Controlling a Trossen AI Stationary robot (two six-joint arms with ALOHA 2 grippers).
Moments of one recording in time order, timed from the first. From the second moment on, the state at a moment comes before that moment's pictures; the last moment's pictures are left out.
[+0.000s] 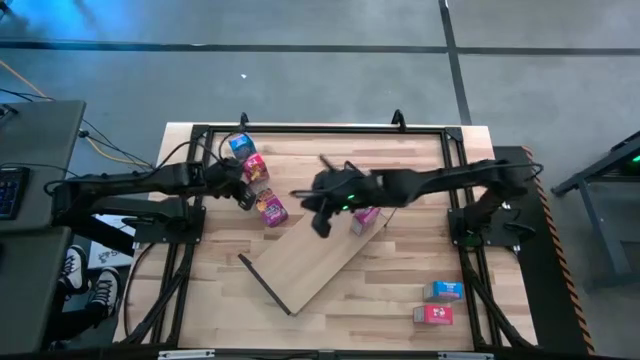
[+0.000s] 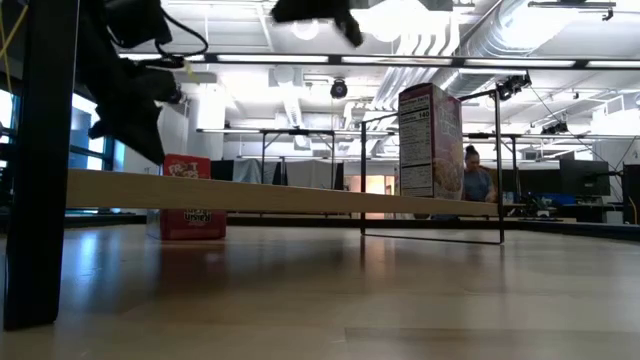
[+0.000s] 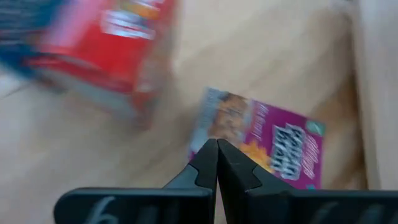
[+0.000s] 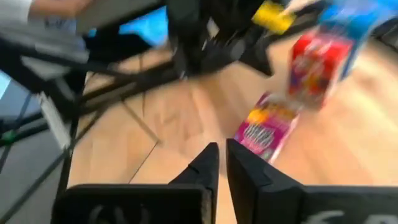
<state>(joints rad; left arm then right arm) 0.27 0.86 0.54 -0.63 -0.17 -0.55 0.08 1.73 1.51 -0.33 0.10 0.39</state>
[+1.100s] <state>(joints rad) 0.12 0.93 0.37 -0.43 -0.08 -1.00 0.03 1.78 1.54 -0.66 -0.06 0.27</state>
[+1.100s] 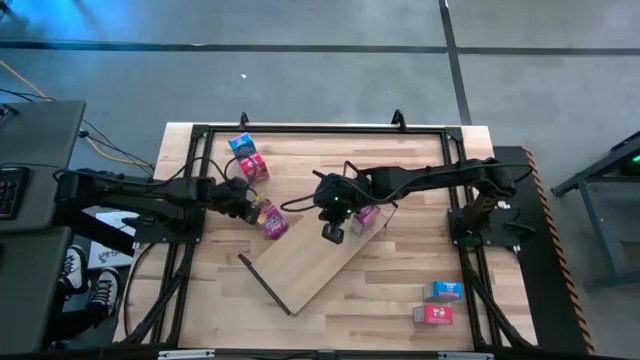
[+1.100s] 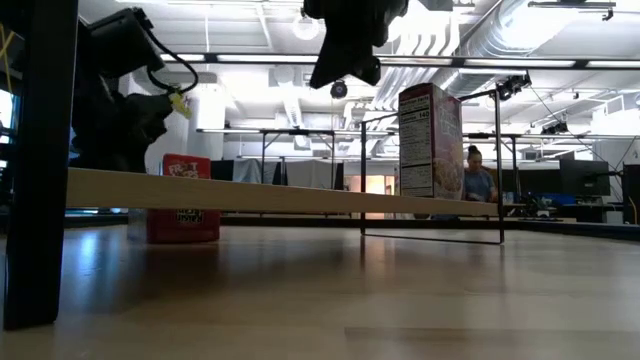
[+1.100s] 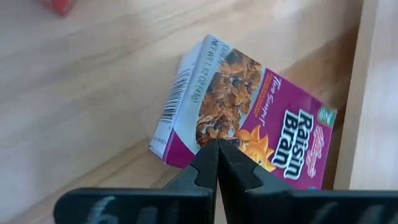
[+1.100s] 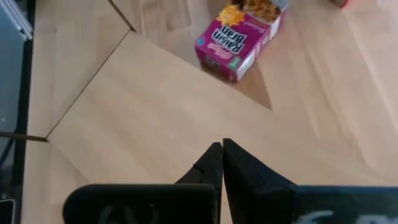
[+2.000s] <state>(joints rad) 0.11 1.08 0.37 -0.22 -0.36 -1.16 -0.06 2.11 1.54 -0.17 -0.24 0.32</state>
